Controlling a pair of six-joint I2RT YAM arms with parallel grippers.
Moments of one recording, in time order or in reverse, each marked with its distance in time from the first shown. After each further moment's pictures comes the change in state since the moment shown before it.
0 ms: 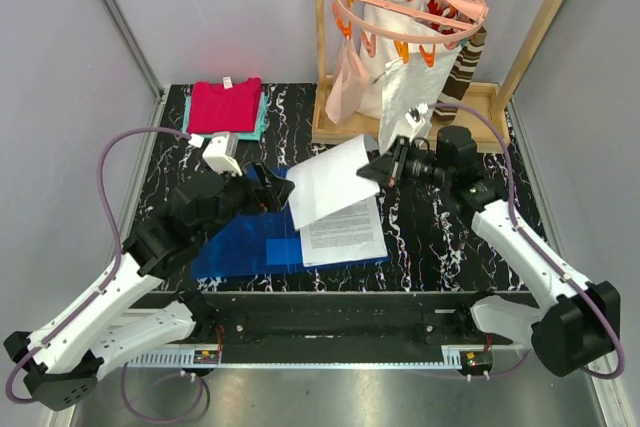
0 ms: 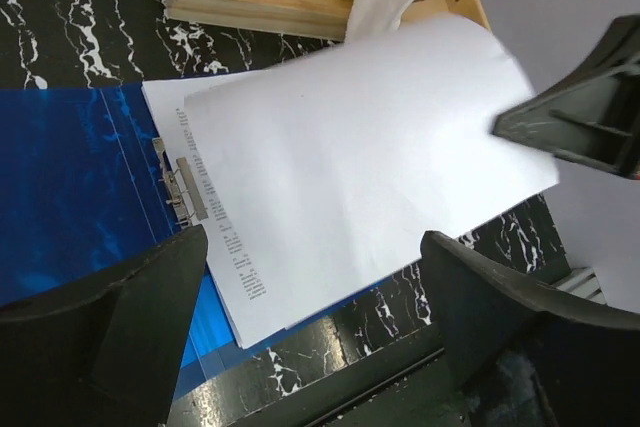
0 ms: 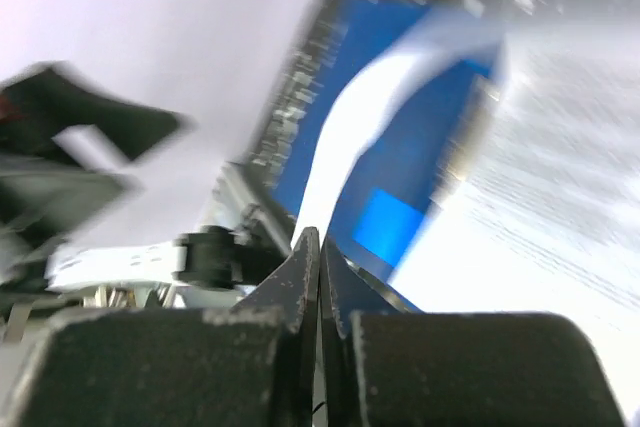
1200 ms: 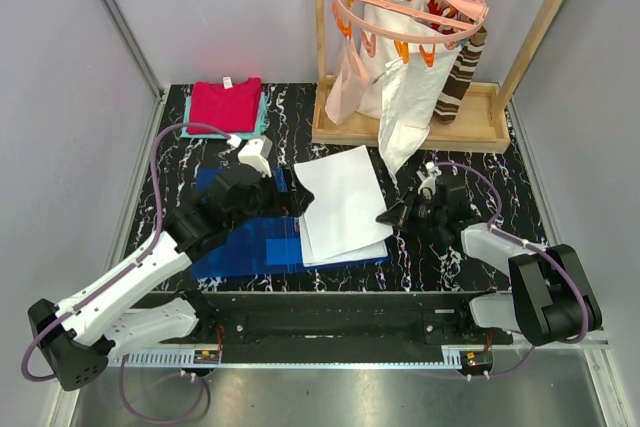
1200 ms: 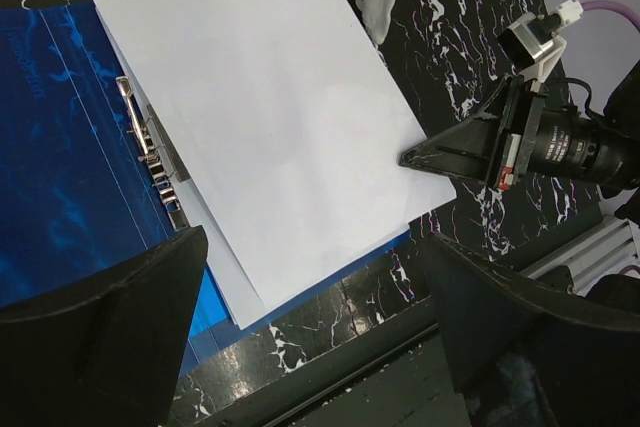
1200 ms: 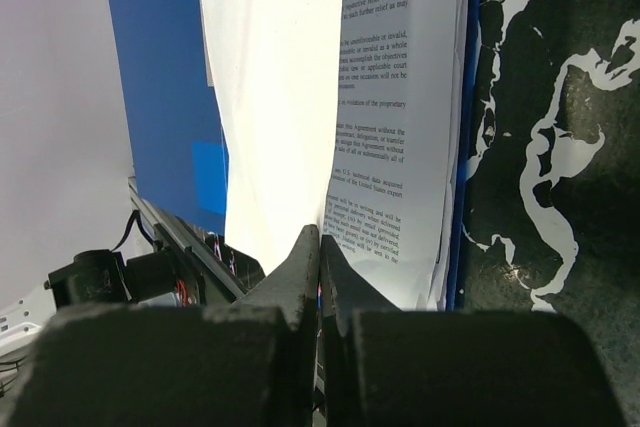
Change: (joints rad) left arm 0.005 0.172 -0.053 0.056 0.108 -0.019; right arm -0.200 0.159 -0.567 0.308 0.031 0.038
